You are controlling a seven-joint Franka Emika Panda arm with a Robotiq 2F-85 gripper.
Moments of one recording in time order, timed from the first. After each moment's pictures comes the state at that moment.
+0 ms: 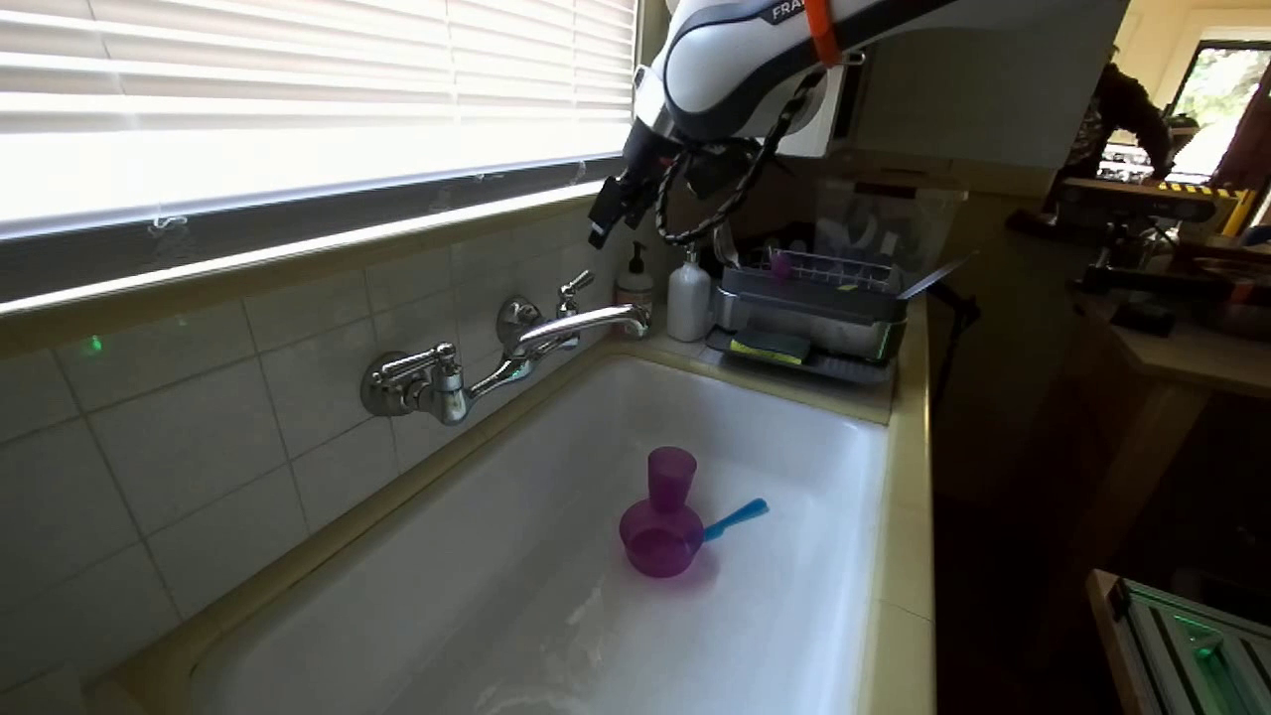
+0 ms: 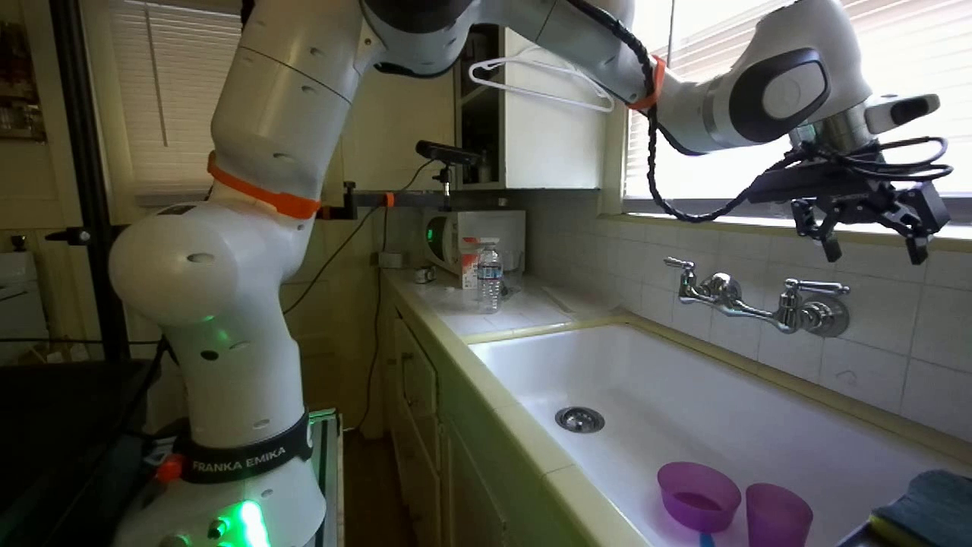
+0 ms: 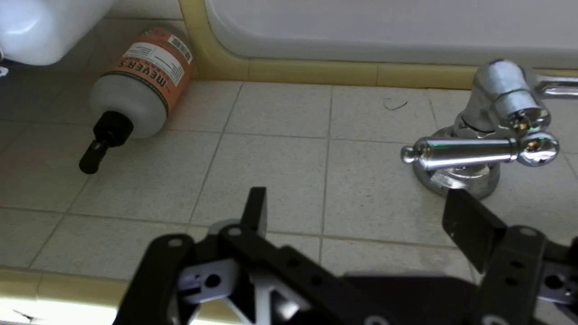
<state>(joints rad) -0.18 0.40 -0.07 -1.59 0.02 2.53 -0.28</state>
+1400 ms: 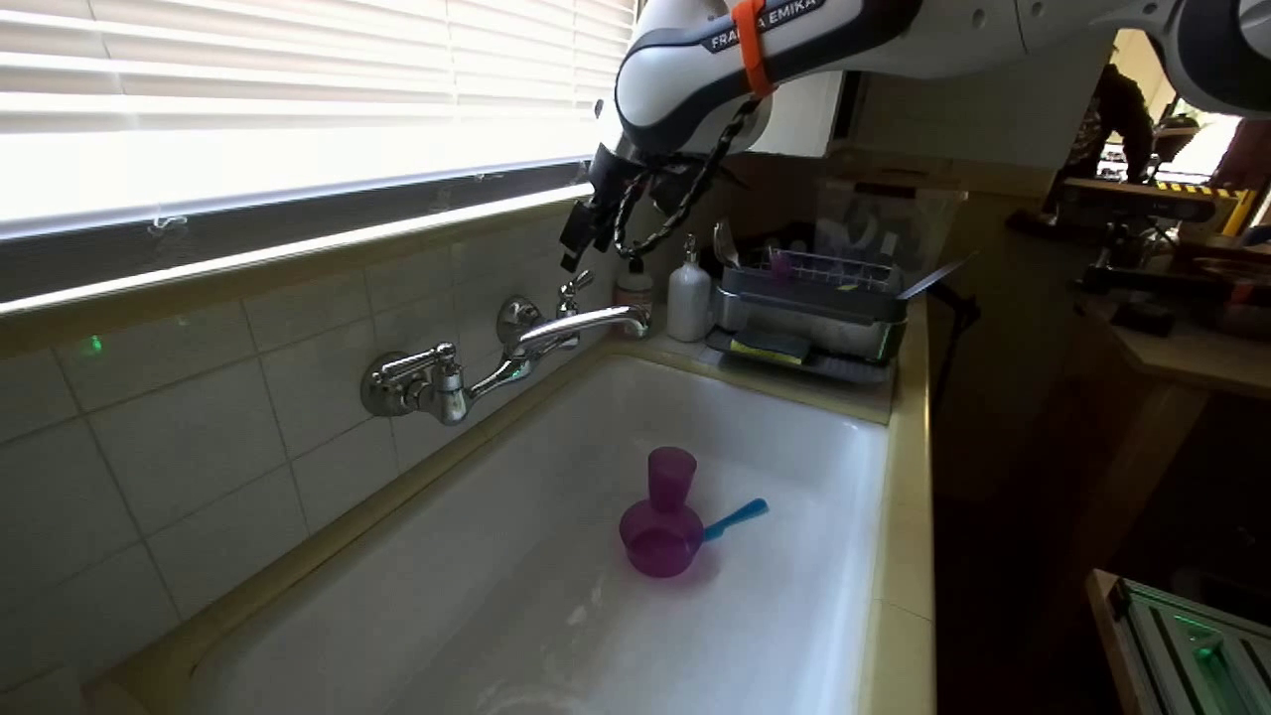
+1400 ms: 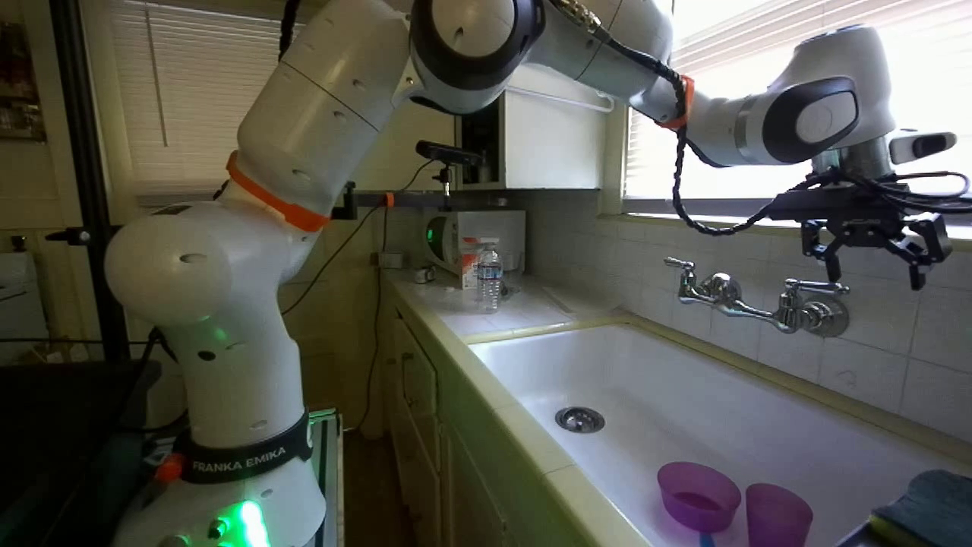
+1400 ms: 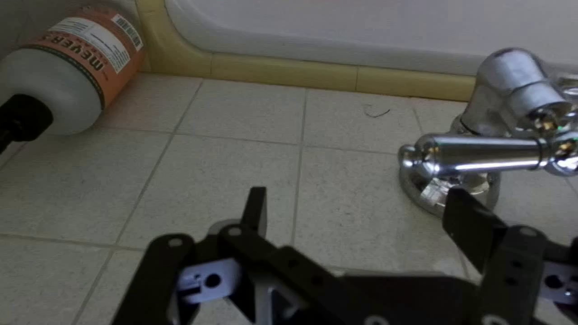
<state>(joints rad) -0.22 0.60 0.00 -1.33 0.05 2.38 -0.36</state>
